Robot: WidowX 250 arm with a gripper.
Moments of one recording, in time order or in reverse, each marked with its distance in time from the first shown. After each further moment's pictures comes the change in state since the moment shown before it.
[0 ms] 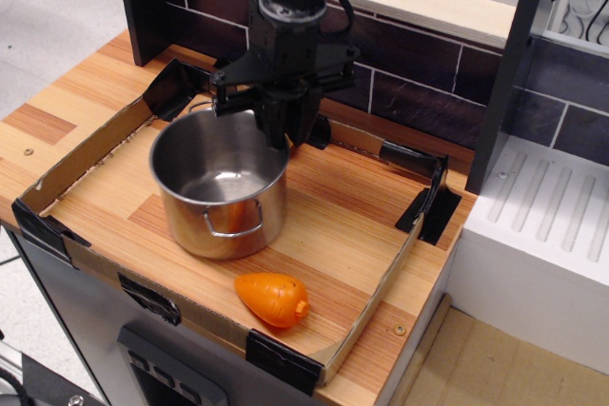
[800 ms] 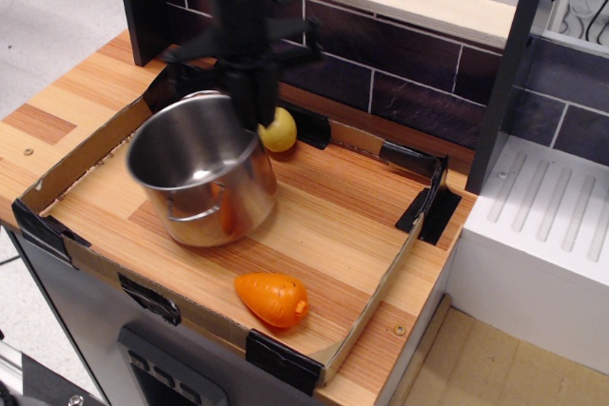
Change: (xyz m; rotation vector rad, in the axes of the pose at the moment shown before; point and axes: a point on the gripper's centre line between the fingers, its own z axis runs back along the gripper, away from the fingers) arm 0.011 0.023 0.017 -0.140 0.162 -0.109
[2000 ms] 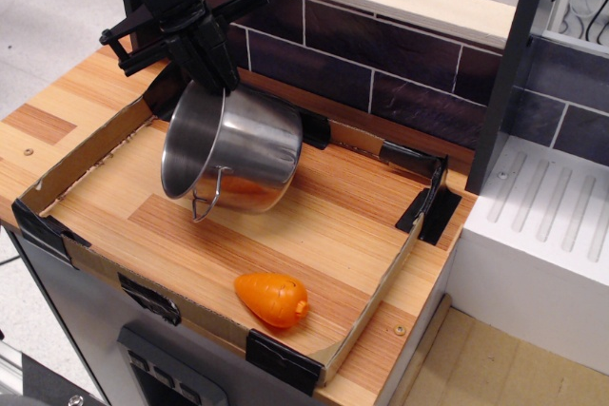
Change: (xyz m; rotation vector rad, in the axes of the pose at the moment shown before) arm 0.009 0.021 0.024 -0.240 0.066 -0.062
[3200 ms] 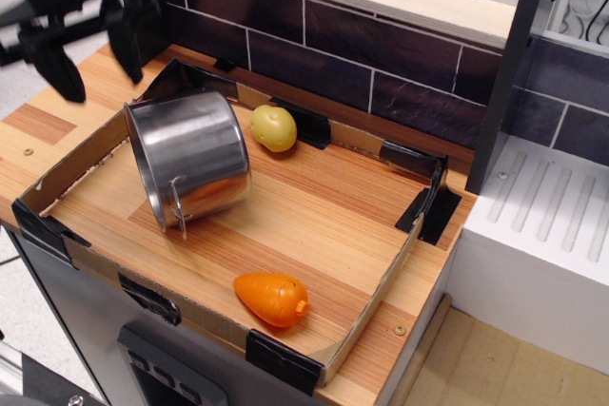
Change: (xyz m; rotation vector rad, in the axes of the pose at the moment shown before) arm 0.007 0.052 0.039 0.174 -0.182 0.029
